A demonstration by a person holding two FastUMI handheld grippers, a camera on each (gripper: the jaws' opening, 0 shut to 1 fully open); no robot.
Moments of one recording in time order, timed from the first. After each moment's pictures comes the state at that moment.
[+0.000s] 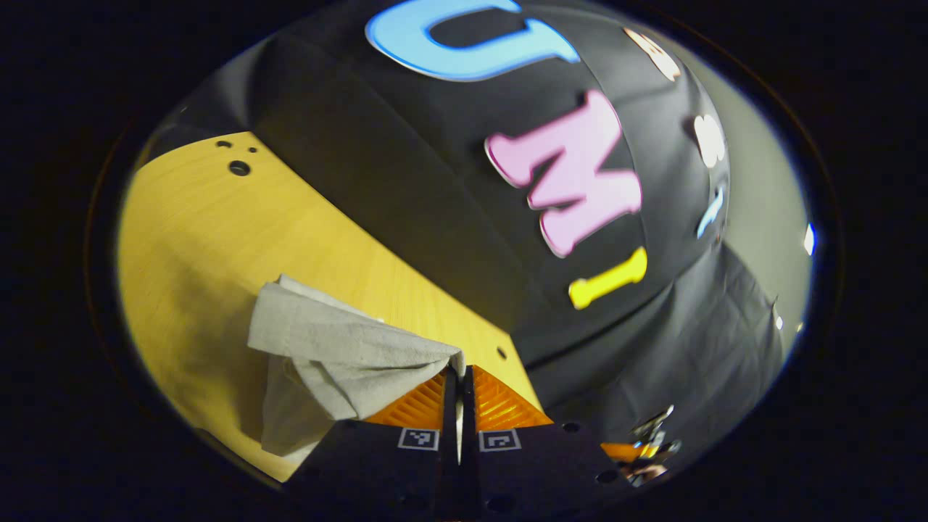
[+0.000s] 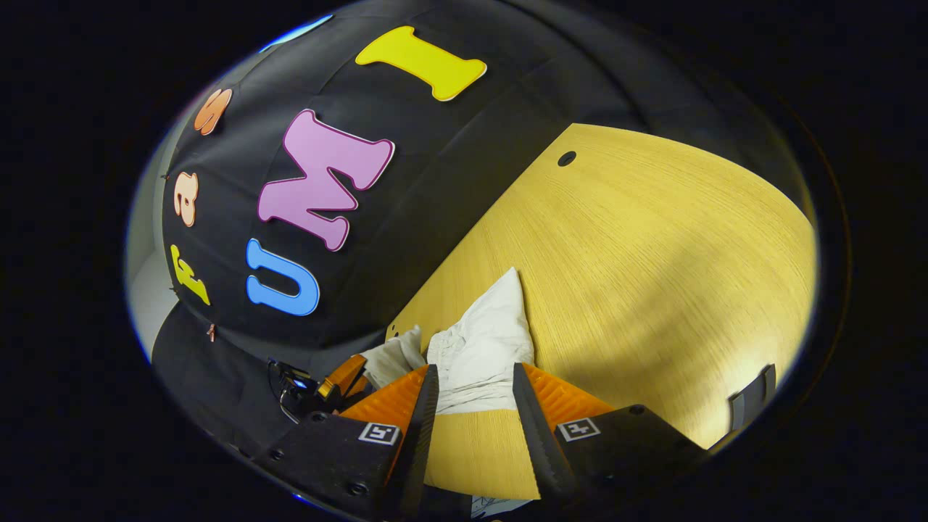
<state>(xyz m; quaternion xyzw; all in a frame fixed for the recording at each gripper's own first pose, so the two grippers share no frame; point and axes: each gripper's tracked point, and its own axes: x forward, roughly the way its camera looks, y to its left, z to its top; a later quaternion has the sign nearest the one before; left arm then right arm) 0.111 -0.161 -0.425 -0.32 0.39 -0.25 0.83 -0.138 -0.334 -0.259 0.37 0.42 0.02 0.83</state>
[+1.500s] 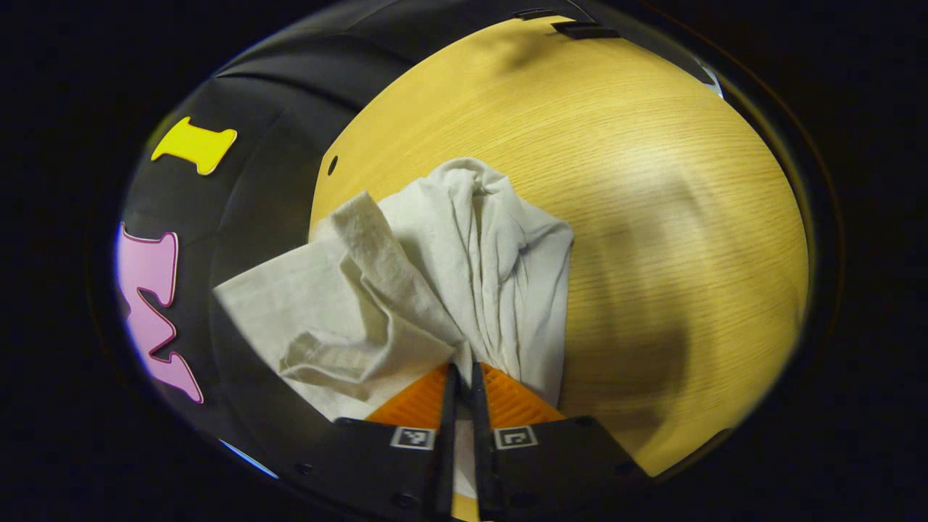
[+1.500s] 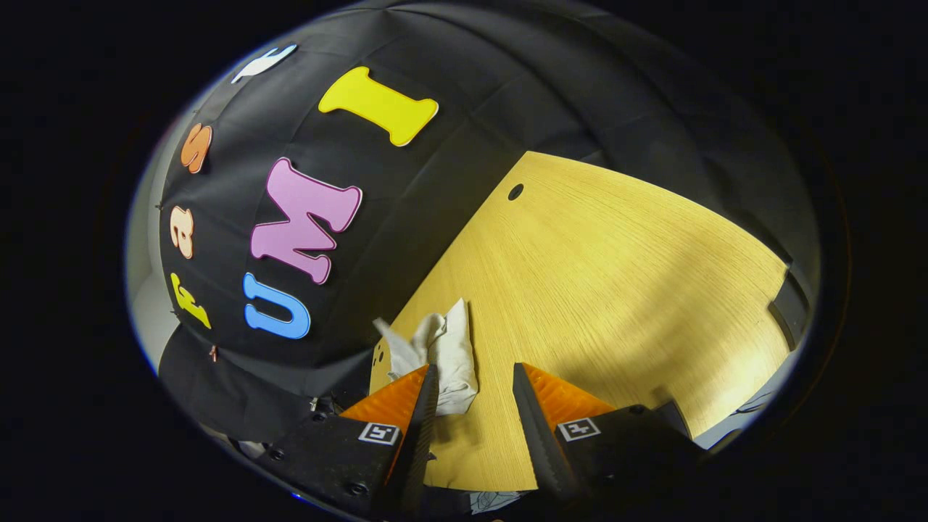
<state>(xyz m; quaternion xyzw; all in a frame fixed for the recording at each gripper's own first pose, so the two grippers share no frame) 0.102 -0.145 -0.507 0.63 0.27 -0.47 0.56 -0.169 -0.440 -0.233 0.39 0.40 -0.03 0.83</state>
